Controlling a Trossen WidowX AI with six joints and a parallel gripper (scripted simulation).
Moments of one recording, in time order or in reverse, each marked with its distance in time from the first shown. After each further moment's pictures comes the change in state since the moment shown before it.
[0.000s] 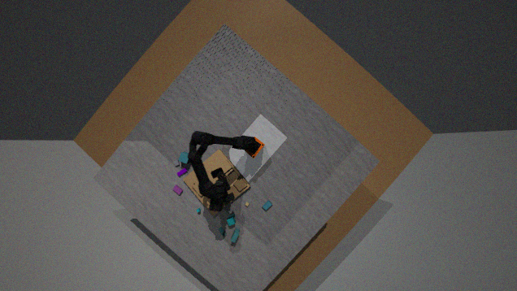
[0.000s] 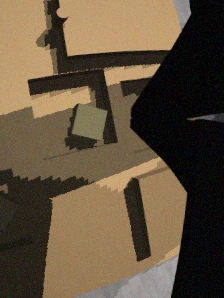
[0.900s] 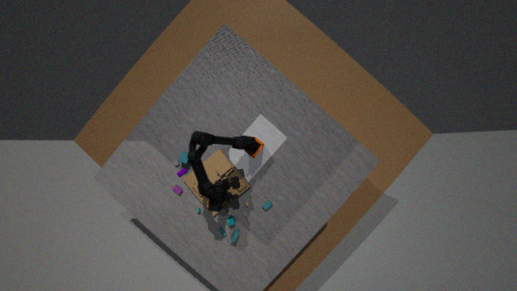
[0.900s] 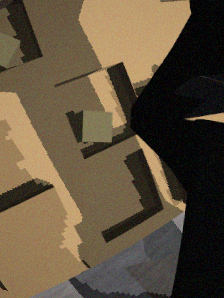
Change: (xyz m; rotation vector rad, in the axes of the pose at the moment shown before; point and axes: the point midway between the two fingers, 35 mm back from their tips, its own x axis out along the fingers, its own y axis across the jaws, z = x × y) arm 0.000 -0.001 0.004 -1.375 -0.002 0.000
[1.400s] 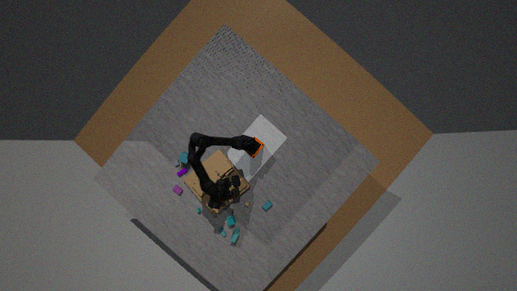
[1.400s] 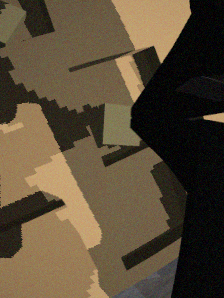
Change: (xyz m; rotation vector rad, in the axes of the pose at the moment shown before) arm 0.039 -0.001 0.000 -0.029 0.000 -0.001
